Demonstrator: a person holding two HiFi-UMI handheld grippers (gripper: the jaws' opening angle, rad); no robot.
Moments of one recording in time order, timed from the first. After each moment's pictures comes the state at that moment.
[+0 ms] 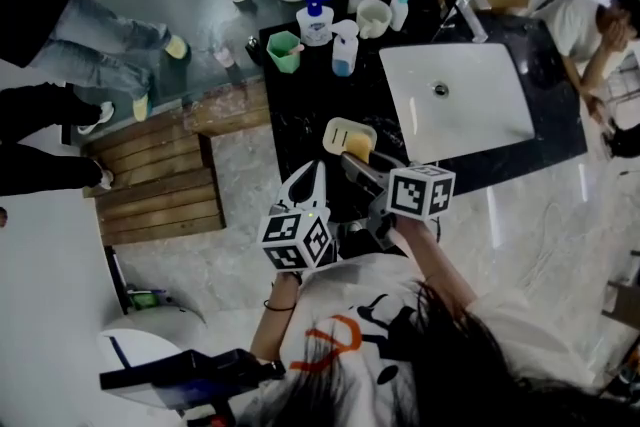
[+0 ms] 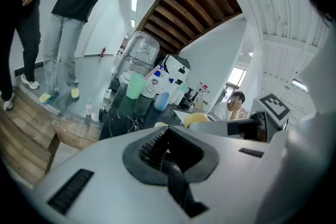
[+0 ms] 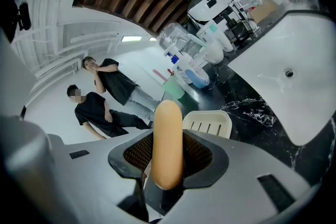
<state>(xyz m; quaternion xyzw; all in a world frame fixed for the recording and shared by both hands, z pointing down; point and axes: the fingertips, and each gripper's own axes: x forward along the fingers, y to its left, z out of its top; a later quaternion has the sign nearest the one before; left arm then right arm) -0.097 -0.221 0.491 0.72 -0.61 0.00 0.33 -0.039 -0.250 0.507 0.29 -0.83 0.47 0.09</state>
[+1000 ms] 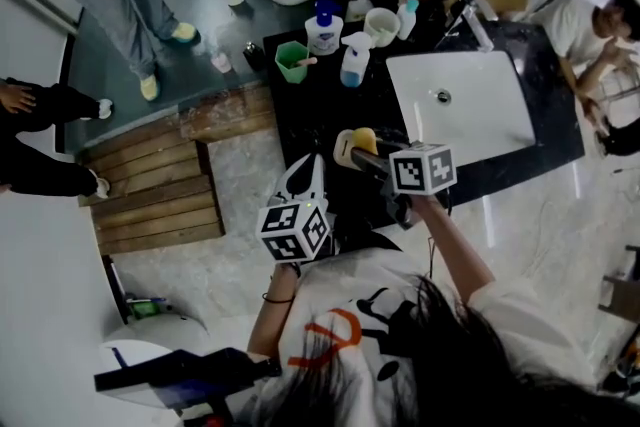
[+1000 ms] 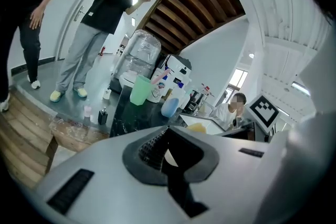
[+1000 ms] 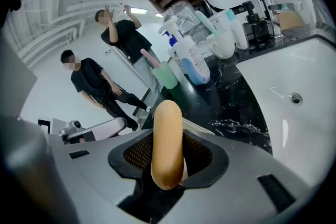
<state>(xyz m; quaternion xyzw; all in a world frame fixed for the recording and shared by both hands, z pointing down) -0.130 -0.258 0.498 0.73 -0.60 0.00 0.33 -0.045 -0.290 0.543 0.27 -0.84 0.42 0.23</state>
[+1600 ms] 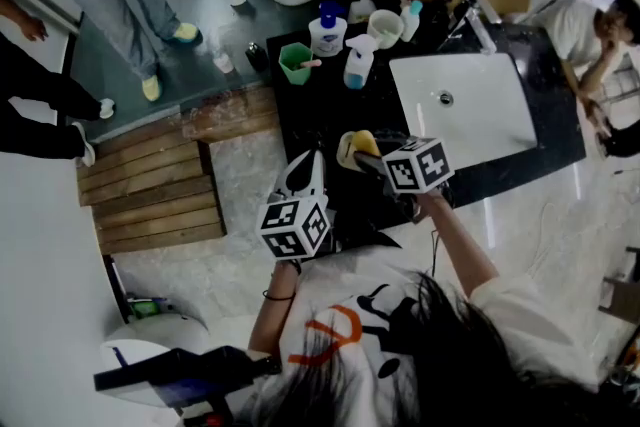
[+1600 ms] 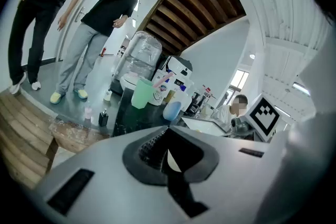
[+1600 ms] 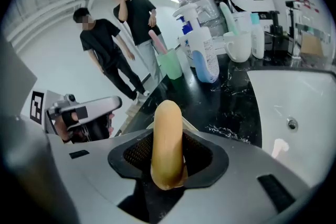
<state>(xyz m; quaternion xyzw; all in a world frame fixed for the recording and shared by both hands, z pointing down) -0.139 -0.267 0.494 0.72 -0.61 0.00 0.33 -0.045 -0.291 0.555 0.24 -0.85 0.34 0.33</state>
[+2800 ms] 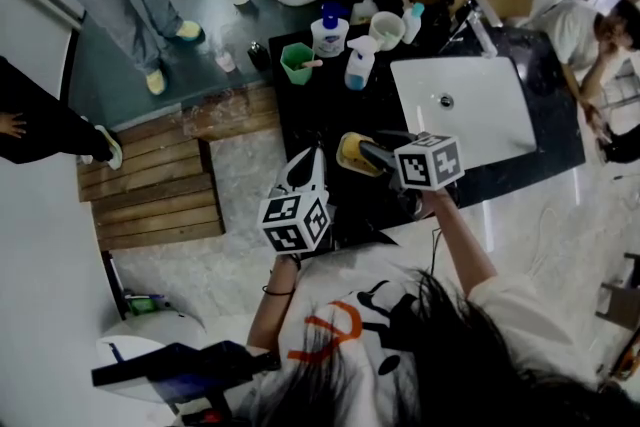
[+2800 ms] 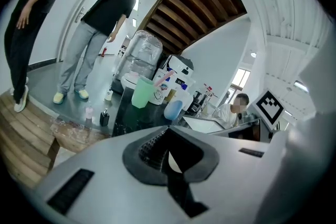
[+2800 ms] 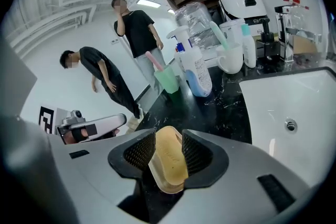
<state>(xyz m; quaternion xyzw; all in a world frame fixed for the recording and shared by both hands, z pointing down) -0.137 -0.272 0.498 0.72 -0.61 0.01 0.33 -0.038 -0.311 0.532 0.26 -0.86 0.35 0.27</state>
